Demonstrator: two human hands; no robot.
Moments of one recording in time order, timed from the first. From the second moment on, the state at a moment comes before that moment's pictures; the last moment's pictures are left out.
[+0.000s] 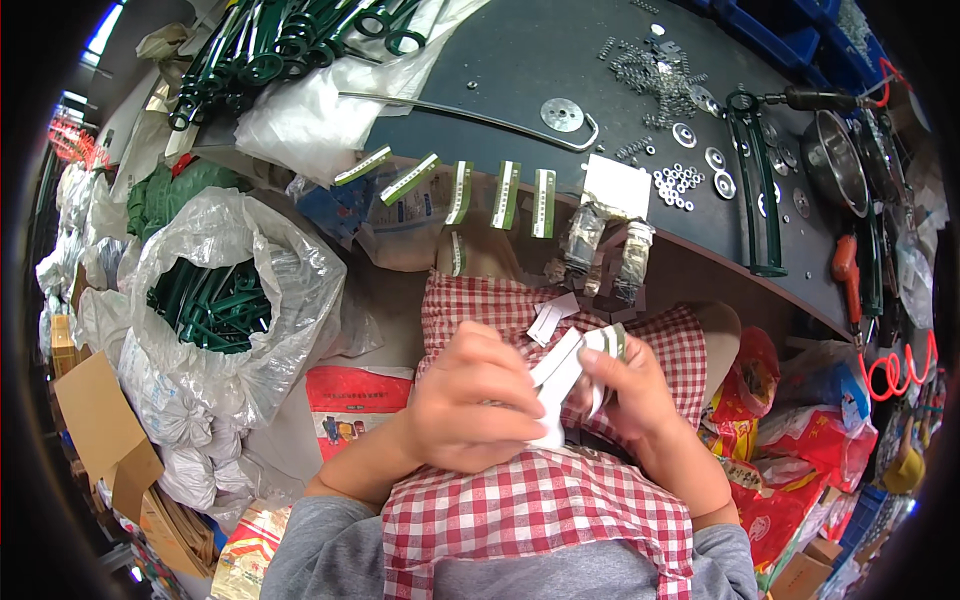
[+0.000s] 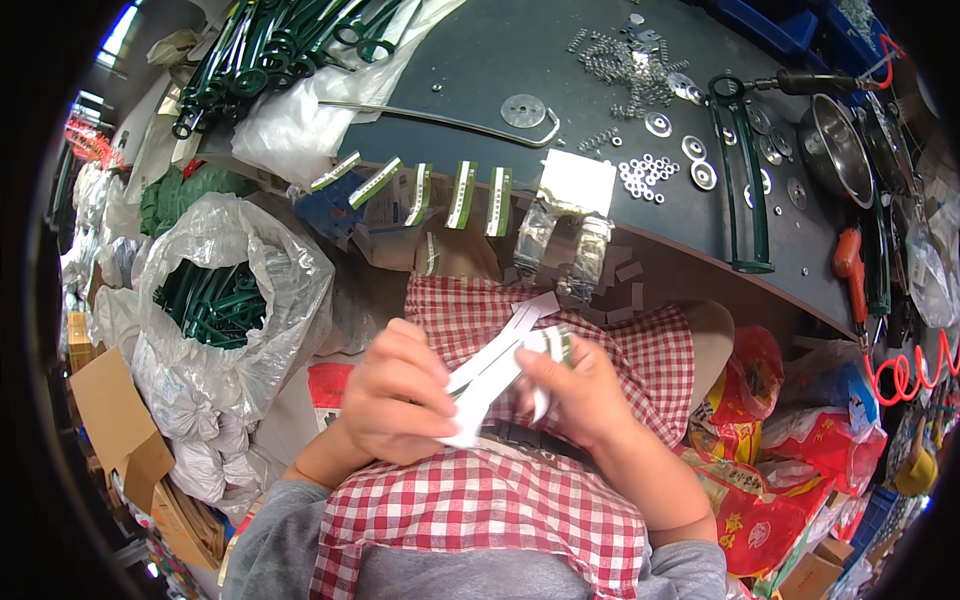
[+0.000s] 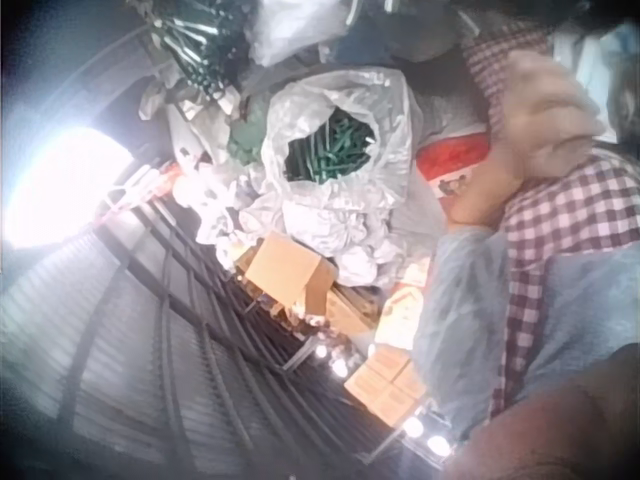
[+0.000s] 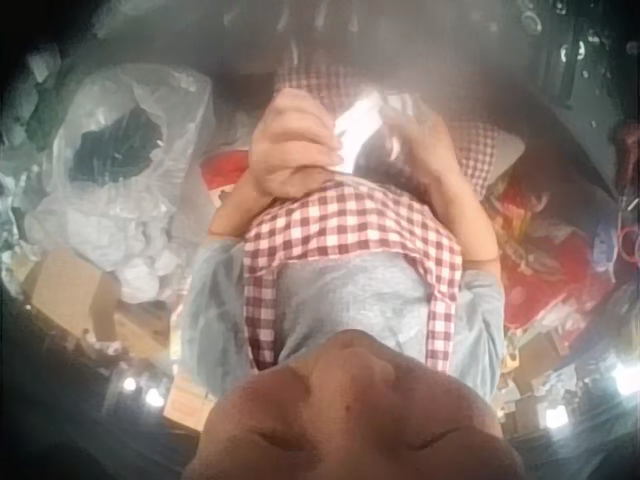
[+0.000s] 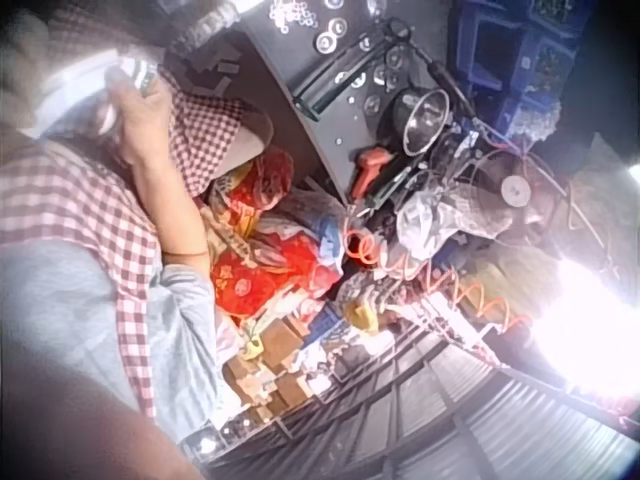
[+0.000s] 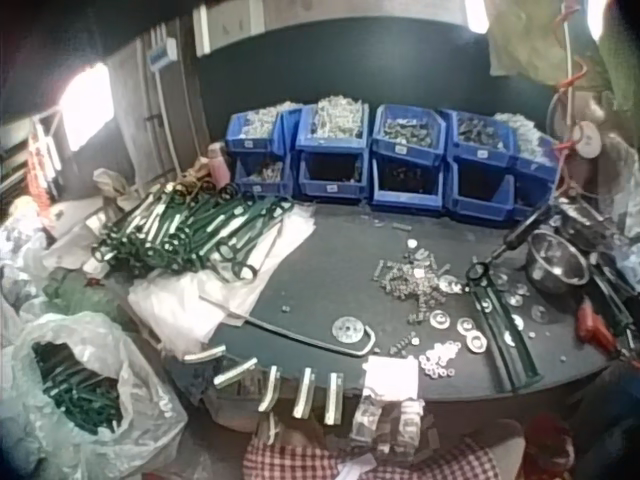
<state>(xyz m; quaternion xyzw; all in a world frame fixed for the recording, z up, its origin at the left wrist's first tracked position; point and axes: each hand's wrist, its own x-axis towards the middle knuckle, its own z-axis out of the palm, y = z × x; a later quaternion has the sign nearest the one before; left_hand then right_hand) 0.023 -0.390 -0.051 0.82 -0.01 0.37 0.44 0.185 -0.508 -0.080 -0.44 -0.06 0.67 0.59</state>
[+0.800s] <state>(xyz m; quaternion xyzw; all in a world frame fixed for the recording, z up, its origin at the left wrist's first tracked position) -0.005 -0.289 -0.258 0.70 0.55 0.33 0.31 0.190 -0.504 -0.076 -0.44 -0.08 0.66 0.61</state>
